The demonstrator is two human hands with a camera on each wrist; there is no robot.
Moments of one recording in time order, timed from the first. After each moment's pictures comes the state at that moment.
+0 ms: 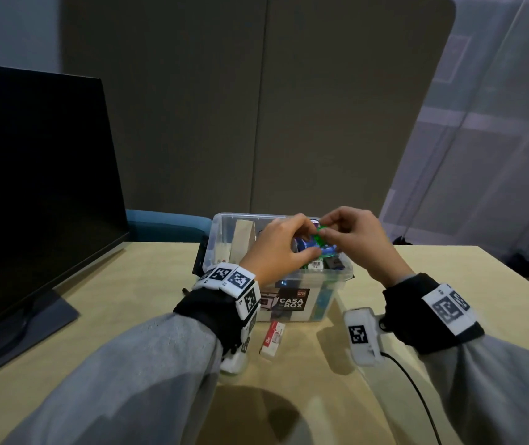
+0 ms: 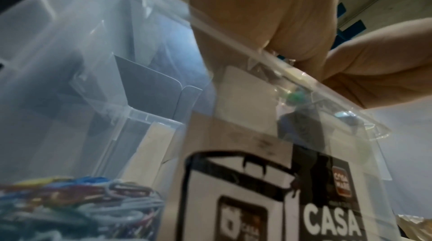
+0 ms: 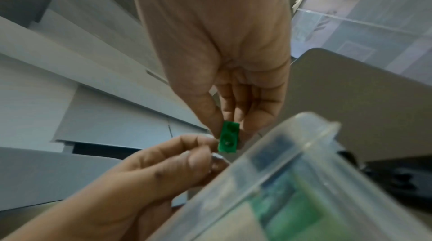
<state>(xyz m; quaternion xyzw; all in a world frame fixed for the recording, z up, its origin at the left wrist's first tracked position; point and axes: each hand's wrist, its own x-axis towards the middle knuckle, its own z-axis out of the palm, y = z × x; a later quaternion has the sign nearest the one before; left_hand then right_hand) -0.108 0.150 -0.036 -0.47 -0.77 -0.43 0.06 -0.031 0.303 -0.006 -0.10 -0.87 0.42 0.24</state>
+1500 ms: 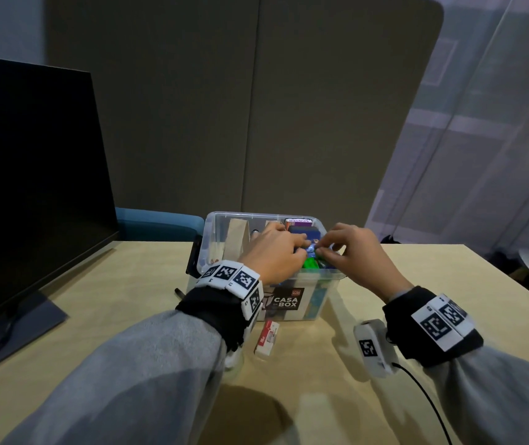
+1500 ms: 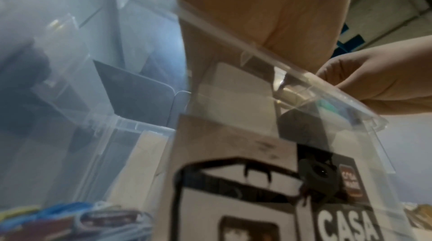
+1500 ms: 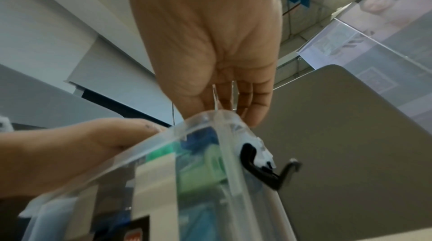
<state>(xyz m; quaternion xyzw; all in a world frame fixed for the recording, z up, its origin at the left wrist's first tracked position) -0.102 0.153 -0.031 -0.43 -0.86 -0.27 -0.03 -0.015 0.308 -0.018 -0.05 -0.97 0.13 0.21</state>
